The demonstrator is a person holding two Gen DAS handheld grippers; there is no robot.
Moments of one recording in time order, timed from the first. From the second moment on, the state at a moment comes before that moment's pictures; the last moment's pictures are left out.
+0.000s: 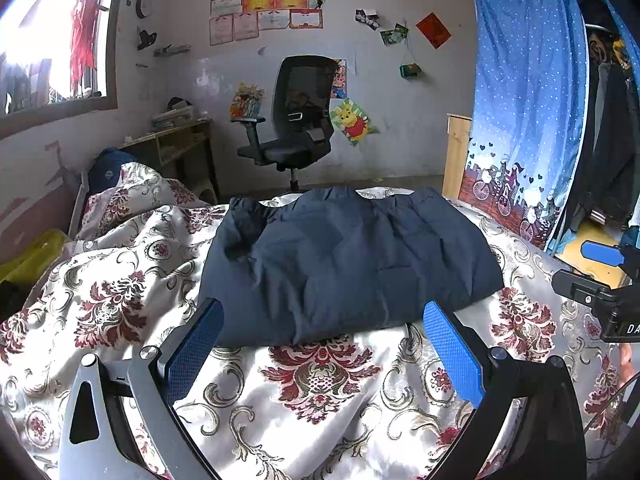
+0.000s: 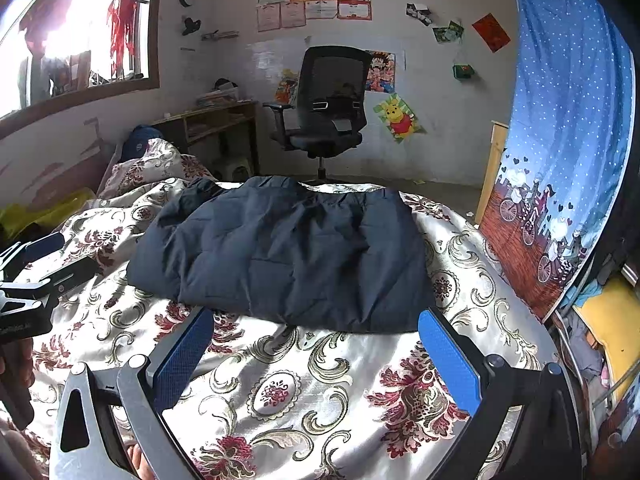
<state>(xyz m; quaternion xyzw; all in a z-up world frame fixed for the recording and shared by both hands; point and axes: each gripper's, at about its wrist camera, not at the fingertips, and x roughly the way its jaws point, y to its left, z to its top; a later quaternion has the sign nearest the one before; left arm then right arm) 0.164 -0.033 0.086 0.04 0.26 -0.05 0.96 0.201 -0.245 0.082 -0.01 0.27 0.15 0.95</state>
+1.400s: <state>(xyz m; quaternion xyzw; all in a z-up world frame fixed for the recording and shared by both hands) 0.164 -0.039 0.084 0.05 0.26 -0.05 0.96 0.198 -0.237 0.081 -0.02 0.27 0.16 0.95</state>
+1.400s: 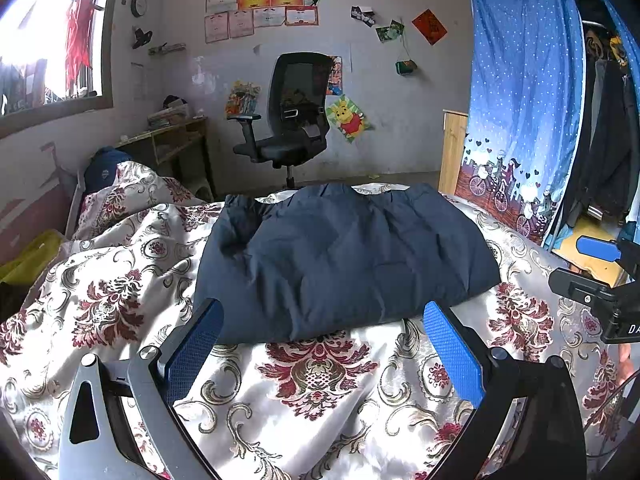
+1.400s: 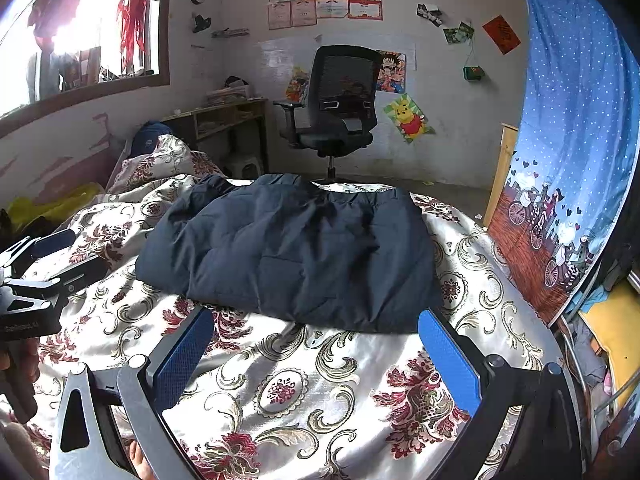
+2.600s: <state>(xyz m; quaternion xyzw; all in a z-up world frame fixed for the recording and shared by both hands) 0.162 -0.032 0.081 0.05 0.27 -0.05 0.96 0.197 -0.236 0.081 -0.02 0.27 0.16 0.95</state>
